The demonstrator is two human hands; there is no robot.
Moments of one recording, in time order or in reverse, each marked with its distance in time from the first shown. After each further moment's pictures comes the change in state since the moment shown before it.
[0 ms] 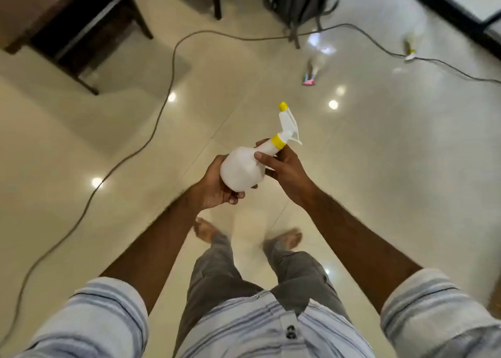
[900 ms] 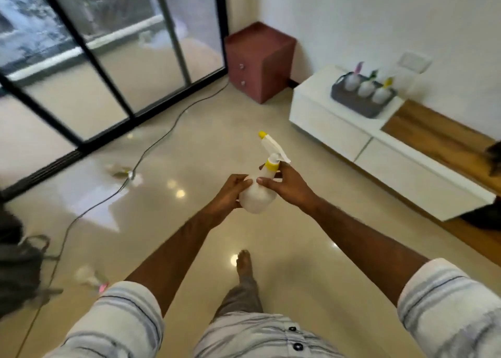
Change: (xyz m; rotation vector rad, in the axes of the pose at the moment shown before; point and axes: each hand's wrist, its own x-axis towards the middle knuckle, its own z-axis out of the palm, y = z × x) left_hand 0.327 -0.134 0.795 1.325 -0.697 0.123; right_hand -0.403 -0.040 -0.642 0.042 1.301 -0.296
